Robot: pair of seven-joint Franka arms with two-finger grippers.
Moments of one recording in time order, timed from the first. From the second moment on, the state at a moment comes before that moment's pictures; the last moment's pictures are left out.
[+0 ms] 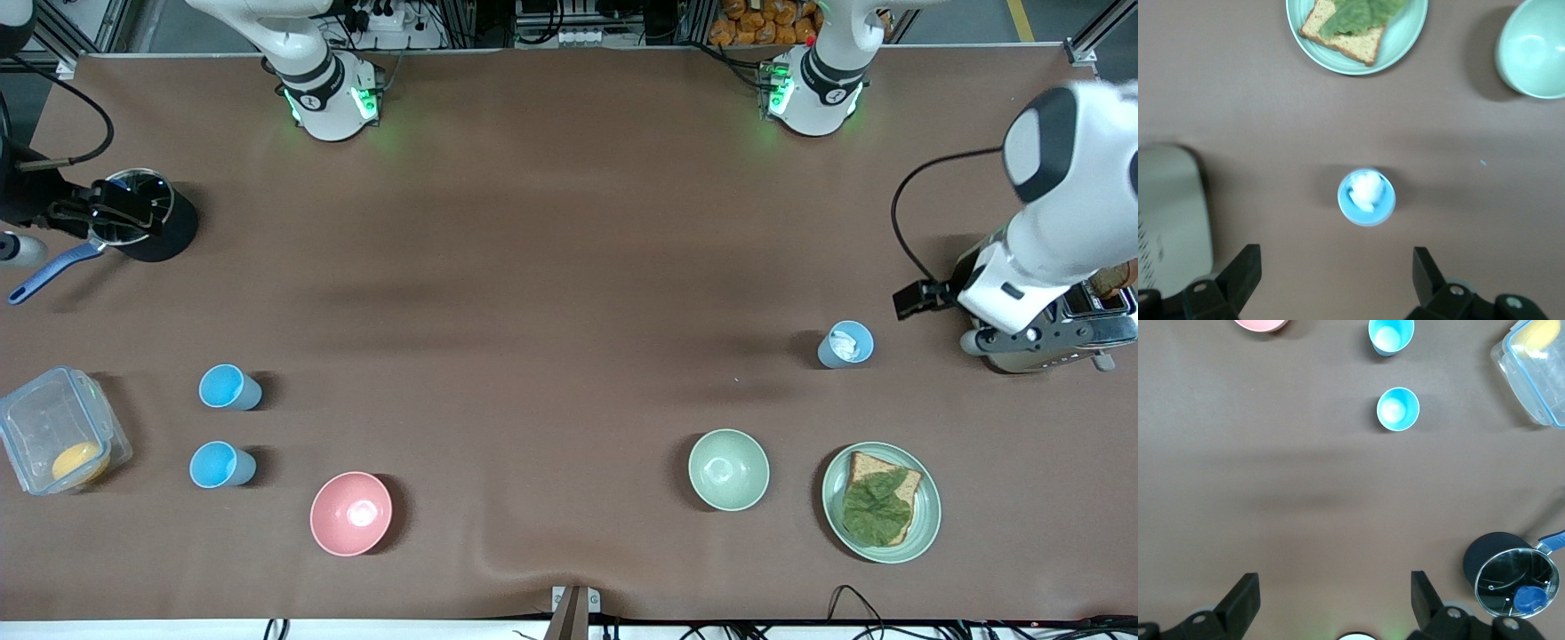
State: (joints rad) left arm -0.01 0.13 -0.03 -1.92 0.04 2.04 -0.11; right arm -0.05 0.02 0.01 -1.58 0.04 1.48 -0.03
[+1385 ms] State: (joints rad) left arm 0.04 0.38 -0.07 -2.12 0.00 2.41 -0.10; right arm -0.19 0.65 0.00 -1.58 0.05 2.10 -0.19
